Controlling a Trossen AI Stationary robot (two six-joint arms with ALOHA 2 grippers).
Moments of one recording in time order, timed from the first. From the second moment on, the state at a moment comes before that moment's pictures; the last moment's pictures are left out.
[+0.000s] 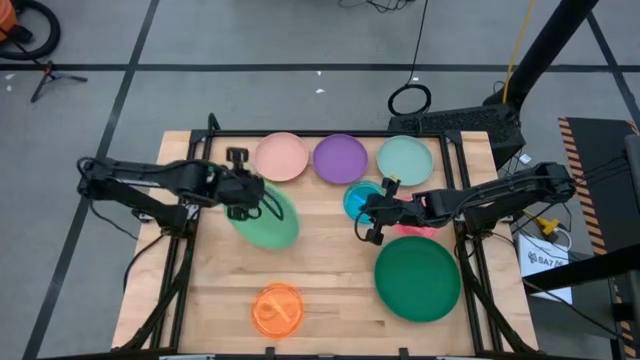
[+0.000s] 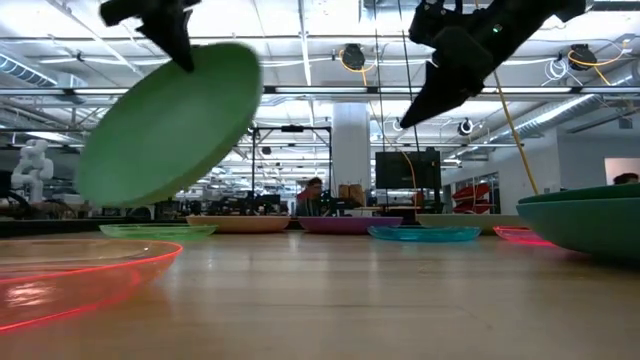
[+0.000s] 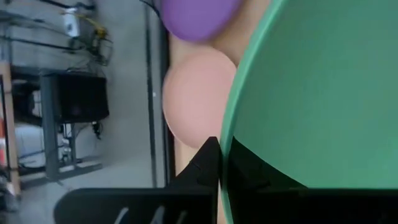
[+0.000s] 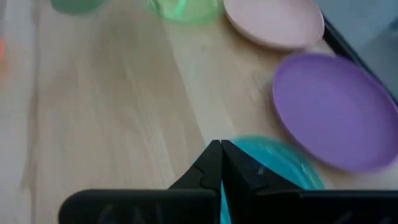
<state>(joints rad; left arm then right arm) -0.09 1.25 1.30 -1.21 -0.62 0.15 0.13 1.29 0.78 -0.26 0.42 0.21</state>
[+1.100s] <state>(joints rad) -0.16 1.24 1.21 -1.03 -0.93 -0.51 0.13 1.36 0.78 0.17 0.42 0.28</state>
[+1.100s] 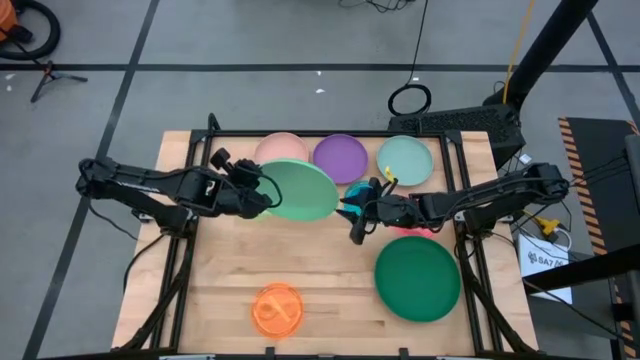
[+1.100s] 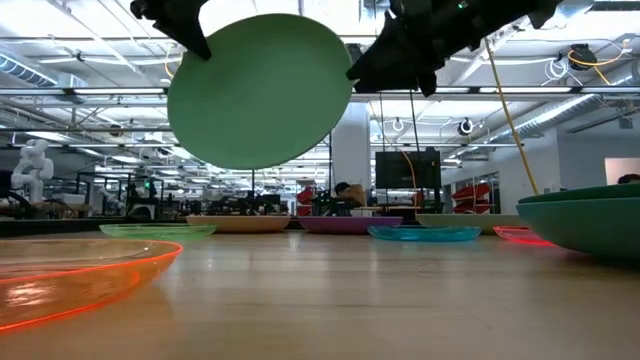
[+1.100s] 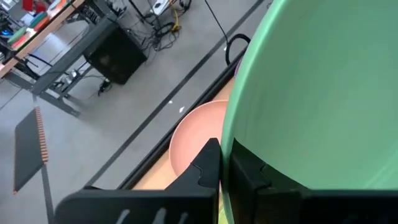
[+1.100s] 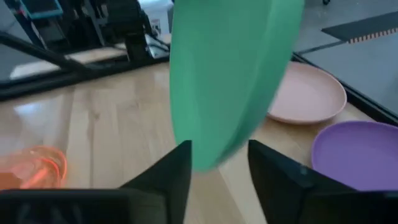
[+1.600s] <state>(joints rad) -0.17 1.26 1.21 -0.90 -0.93 -0.49 0.13 1.37 0.78 0.26 0.61 0.35</state>
